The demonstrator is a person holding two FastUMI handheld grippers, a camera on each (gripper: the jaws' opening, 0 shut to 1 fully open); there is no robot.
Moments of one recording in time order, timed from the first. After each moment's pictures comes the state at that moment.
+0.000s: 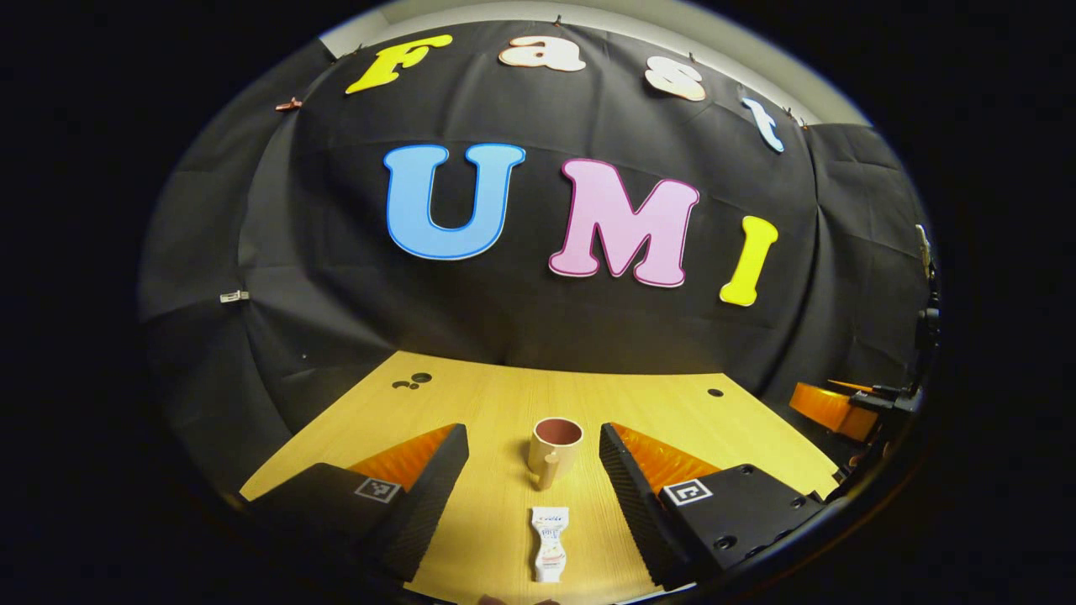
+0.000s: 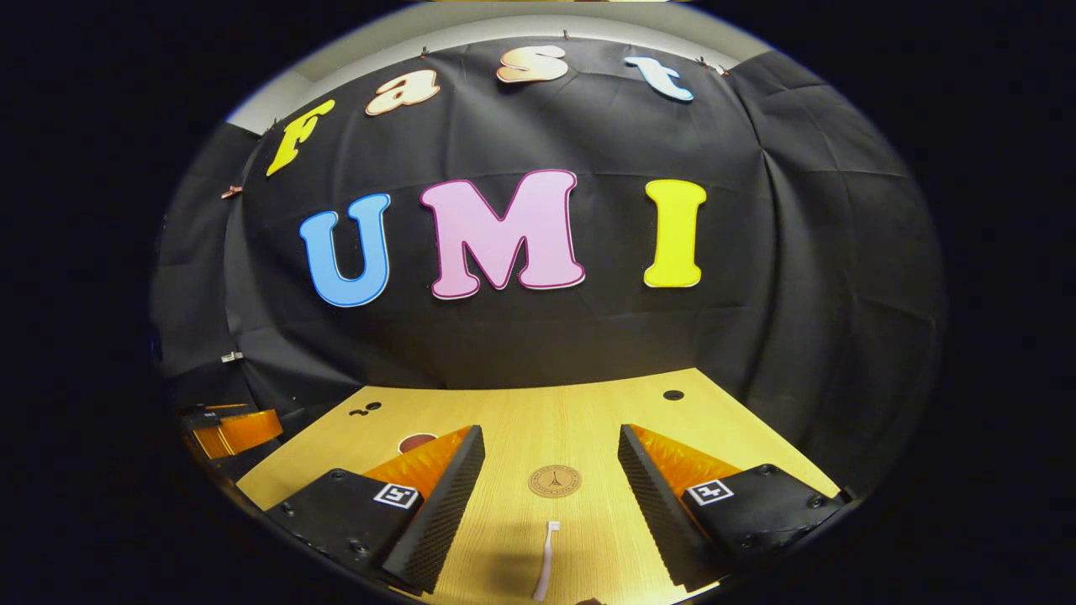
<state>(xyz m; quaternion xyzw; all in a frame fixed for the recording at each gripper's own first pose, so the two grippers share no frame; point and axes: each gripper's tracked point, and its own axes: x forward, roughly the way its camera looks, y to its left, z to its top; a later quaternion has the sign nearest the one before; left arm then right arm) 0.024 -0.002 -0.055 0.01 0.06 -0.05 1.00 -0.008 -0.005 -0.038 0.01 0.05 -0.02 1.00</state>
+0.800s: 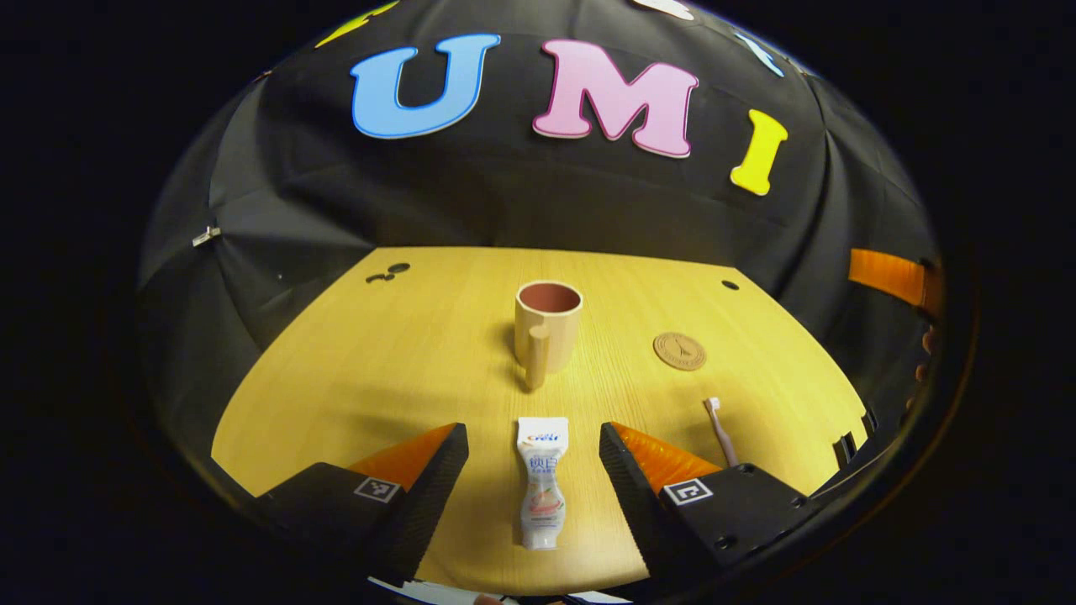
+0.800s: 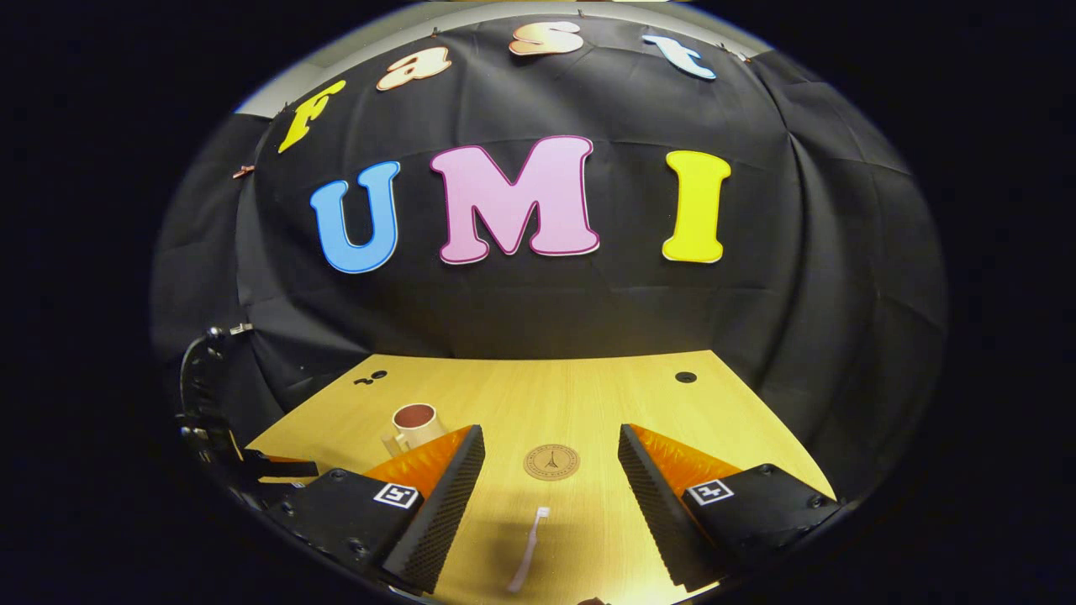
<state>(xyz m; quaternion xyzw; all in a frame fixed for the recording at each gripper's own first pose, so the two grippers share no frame) 0.047 -0.023 -0.223 0.04 0.25 -0.05 0.97 0.005 -0.029 -0.070 0.00 0.10 0.01 0.99</state>
